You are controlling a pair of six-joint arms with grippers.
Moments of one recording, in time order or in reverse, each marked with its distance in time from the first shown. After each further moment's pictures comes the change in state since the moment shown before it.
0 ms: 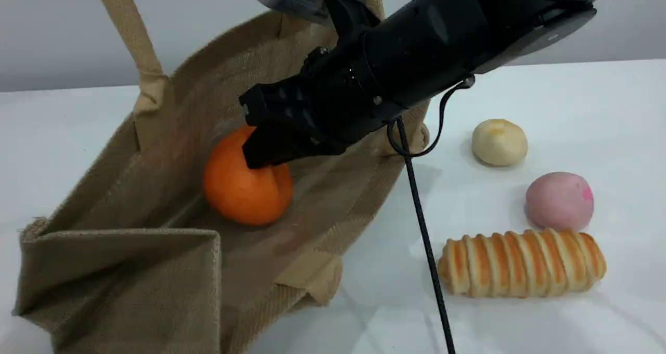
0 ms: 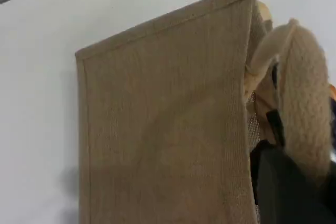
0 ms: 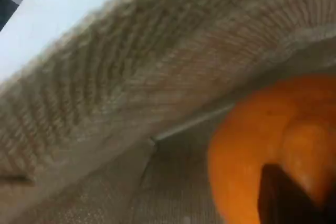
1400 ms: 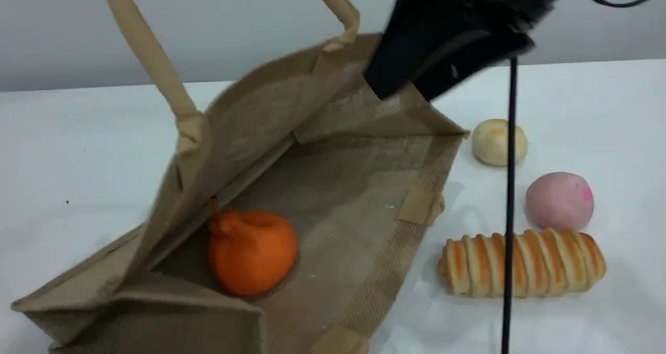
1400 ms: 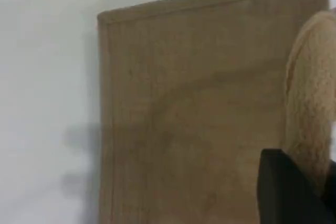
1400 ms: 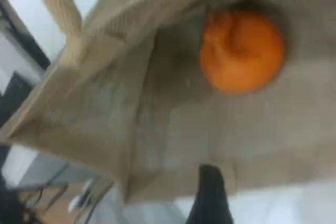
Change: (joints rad) left arm 0.000 0.092 0.042 0.050 -0.028 0.000; right arm -0.223 -0.348 0.003 -0.892 0.405 0.720
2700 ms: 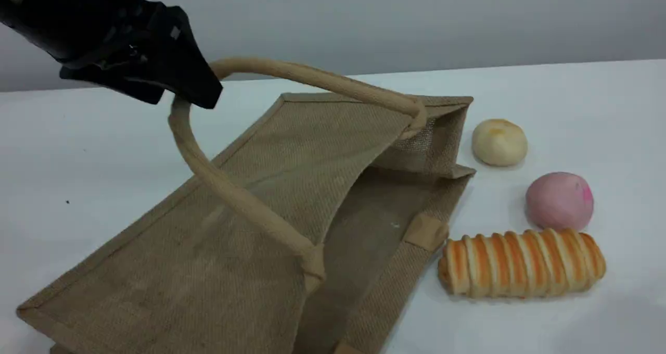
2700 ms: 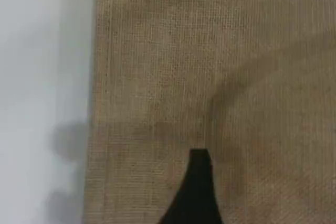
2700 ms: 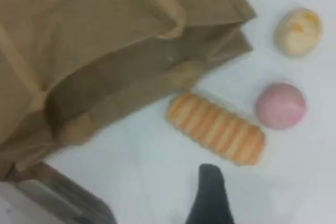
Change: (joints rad) left arm 0.000 -0.001 0.519 -0.250 -0.480 0.262; right arm 0.001 -0.607 0.000 -0.711 0.179 0.605
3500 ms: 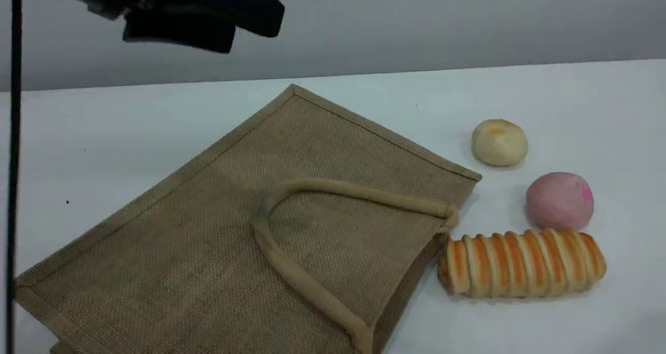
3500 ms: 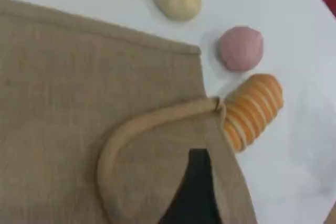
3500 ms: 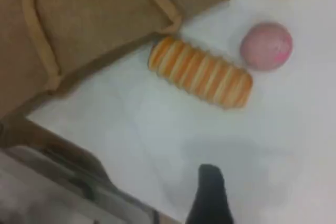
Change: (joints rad) left arm 0.003 -0.049 0.000 -0.500 0.148 0.413; right arm 0.000 -0.075 0.083 -0.052 0.094 0.058
